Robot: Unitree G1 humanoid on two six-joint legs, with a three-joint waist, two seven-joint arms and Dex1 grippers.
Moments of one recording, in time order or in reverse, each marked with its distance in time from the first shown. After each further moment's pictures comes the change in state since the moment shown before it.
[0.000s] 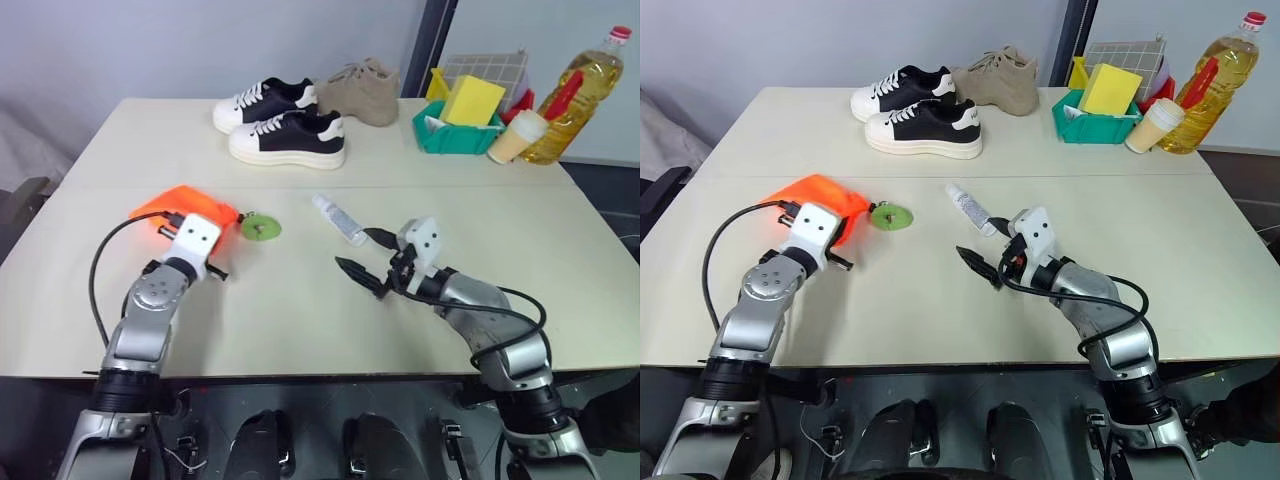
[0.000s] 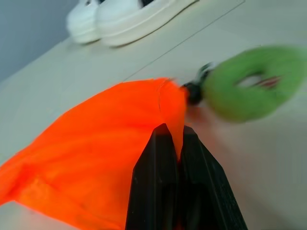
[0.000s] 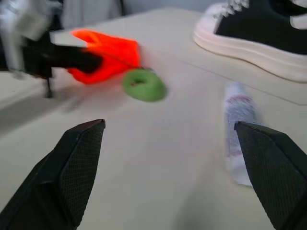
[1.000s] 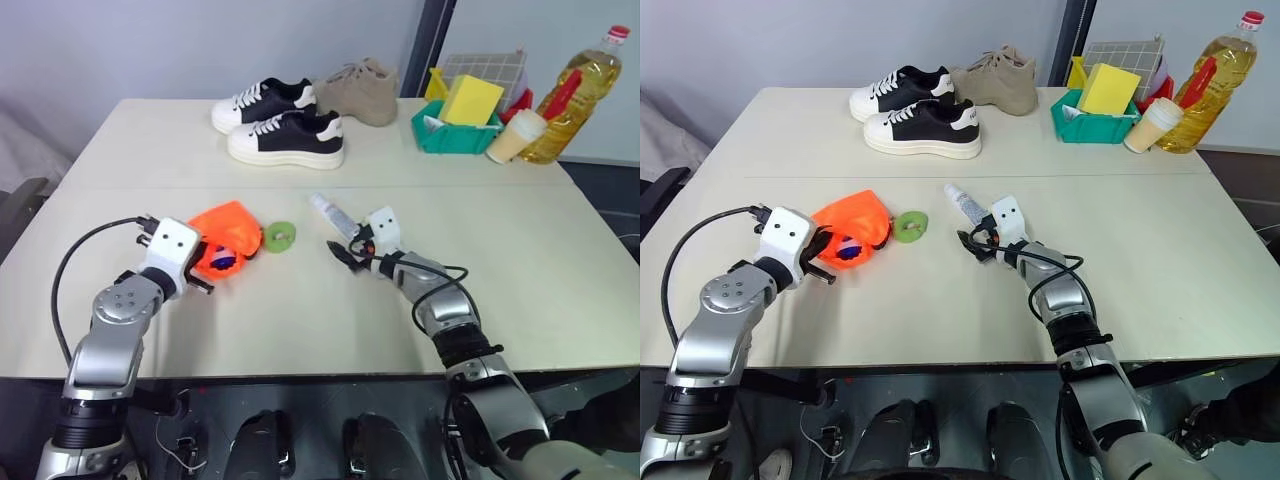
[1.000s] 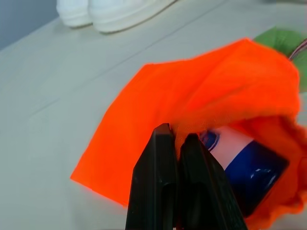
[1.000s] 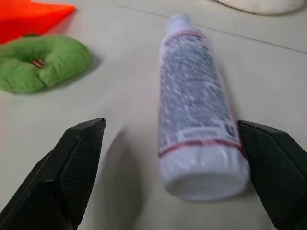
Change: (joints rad) left arm 0.126 0.094 0.121 -0.209 -0.125 0.154 -0.100; right arm -0.302 0.182 0.011 0.679 -0.201 -0.221 -0.077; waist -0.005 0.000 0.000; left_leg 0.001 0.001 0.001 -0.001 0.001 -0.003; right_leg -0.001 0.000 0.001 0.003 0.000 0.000
